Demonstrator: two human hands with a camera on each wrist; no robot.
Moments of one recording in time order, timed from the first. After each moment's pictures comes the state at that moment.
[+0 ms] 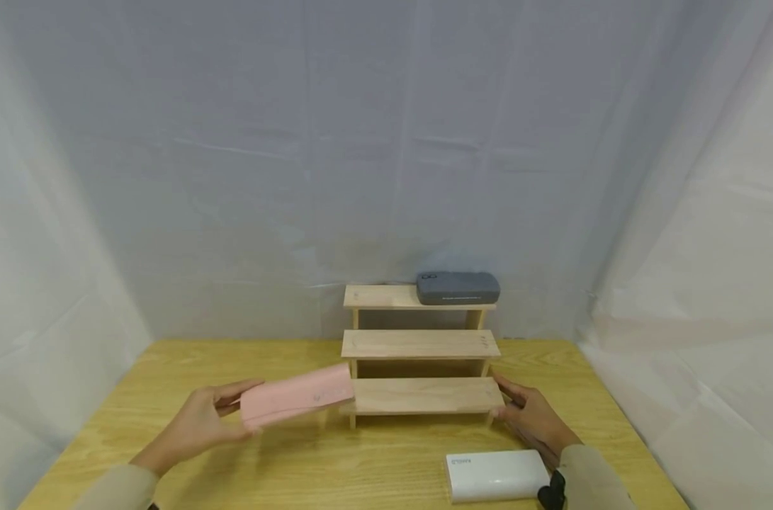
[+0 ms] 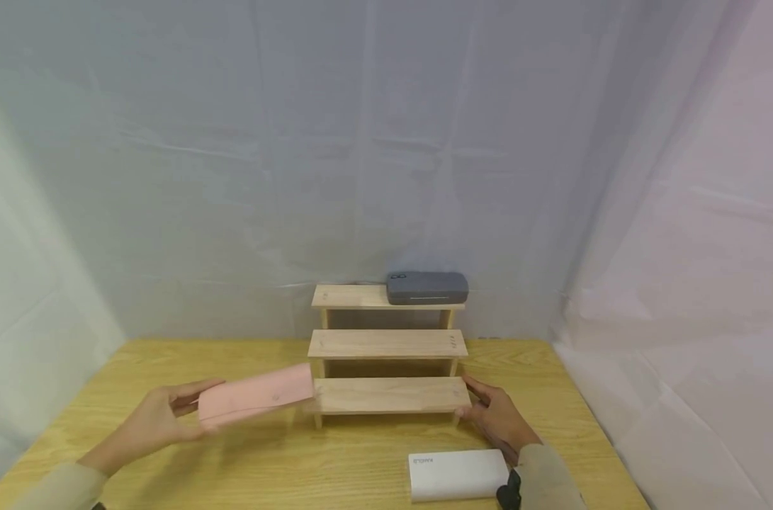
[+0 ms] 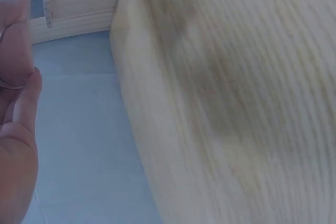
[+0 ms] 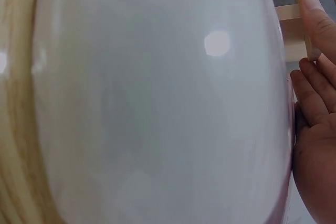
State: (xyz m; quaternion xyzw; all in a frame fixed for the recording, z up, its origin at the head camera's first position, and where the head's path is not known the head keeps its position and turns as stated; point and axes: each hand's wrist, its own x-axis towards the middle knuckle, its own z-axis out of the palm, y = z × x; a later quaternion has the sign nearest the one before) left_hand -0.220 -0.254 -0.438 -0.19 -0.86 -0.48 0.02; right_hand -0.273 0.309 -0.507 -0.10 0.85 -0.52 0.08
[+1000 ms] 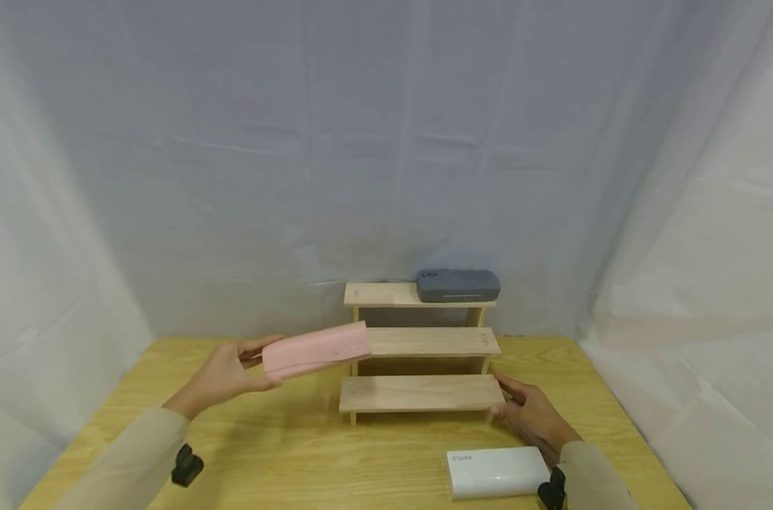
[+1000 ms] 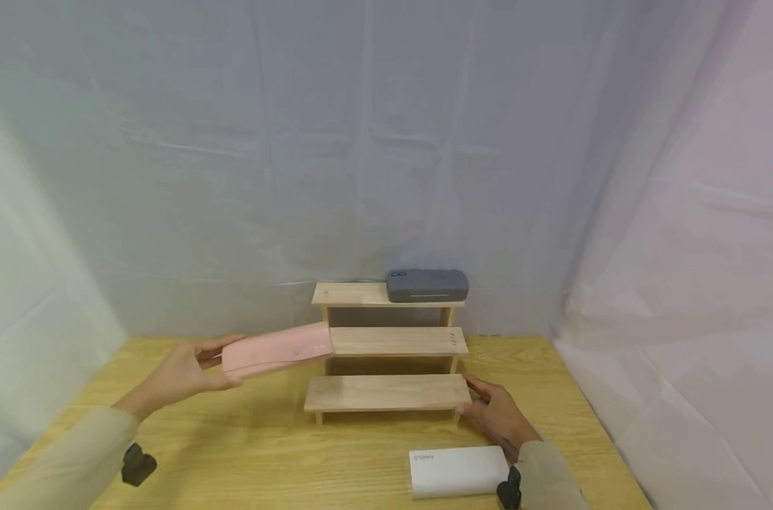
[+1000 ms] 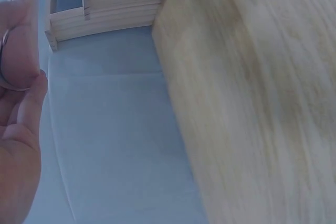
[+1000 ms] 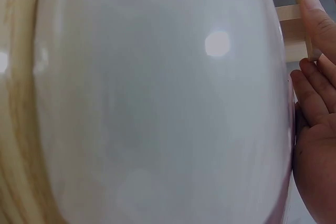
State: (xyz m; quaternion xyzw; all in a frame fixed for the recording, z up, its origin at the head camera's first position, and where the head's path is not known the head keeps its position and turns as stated) left_hand -0.267 -0.233 -0.400 -0.22 -0.86 -0.46 0.04; right_hand -0.272 0.306 -0.507 -0.11 0.85 -0.51 0.06
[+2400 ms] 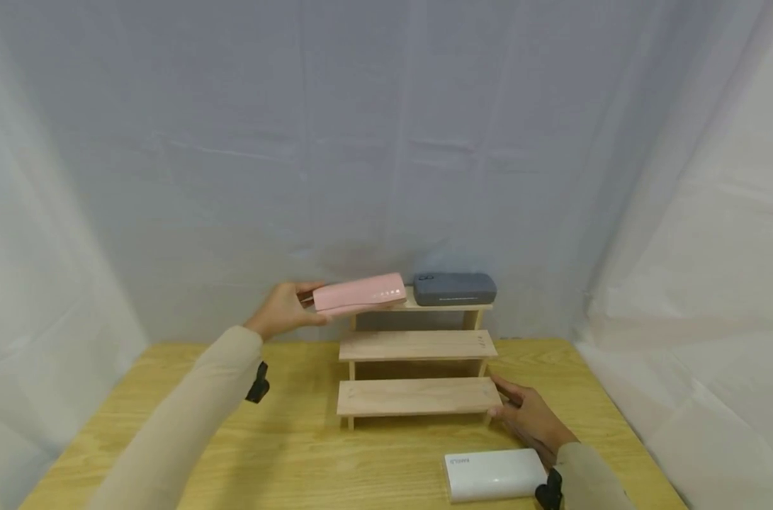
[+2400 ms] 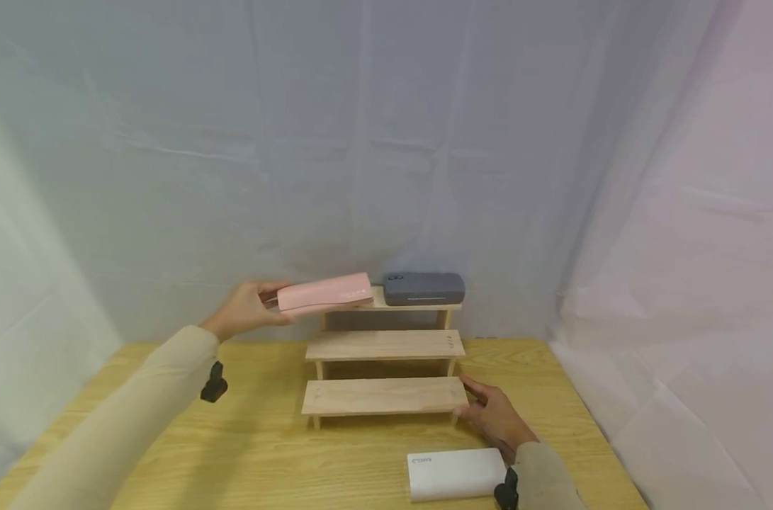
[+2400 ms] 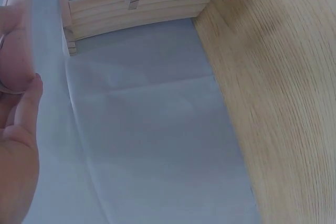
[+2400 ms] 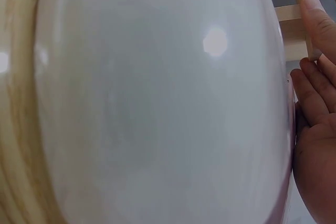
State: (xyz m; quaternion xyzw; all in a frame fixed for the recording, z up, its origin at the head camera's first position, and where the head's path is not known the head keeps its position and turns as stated) left_hand -0.355 -0.157 -0.350 -0.22 -0.86 -0.47 0.03; right_hand -0.273 0.309 -0.510 -0.09 0.82 -0.55 0.08
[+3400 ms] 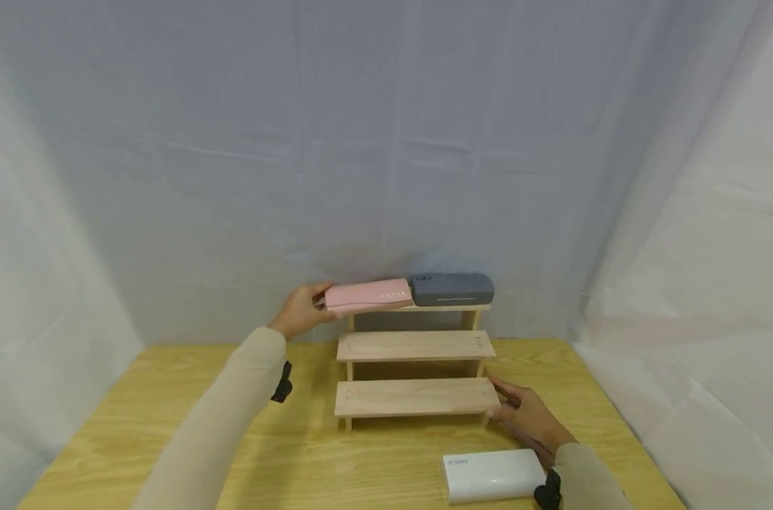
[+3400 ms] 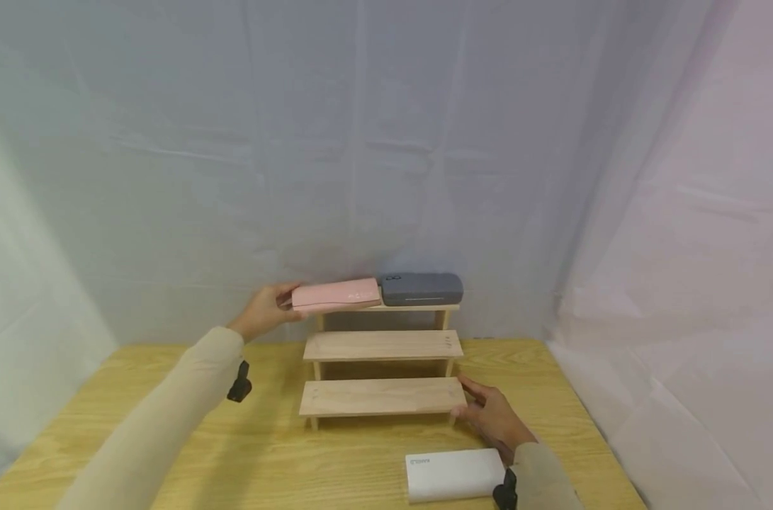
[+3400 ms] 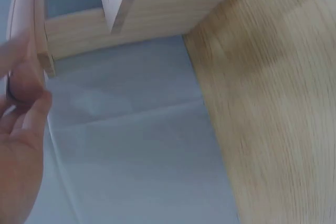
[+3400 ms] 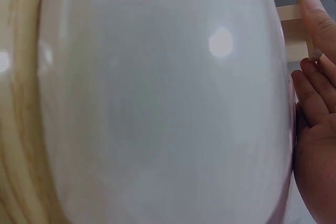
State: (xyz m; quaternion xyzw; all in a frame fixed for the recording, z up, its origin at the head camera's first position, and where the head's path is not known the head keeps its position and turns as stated) left_hand -0.372 -0.134 -0.366 -0.20 -0.86 -0.48 0.02; right_hand -0.272 0.308 -0.509 -0.11 0.82 -0.55 0.08
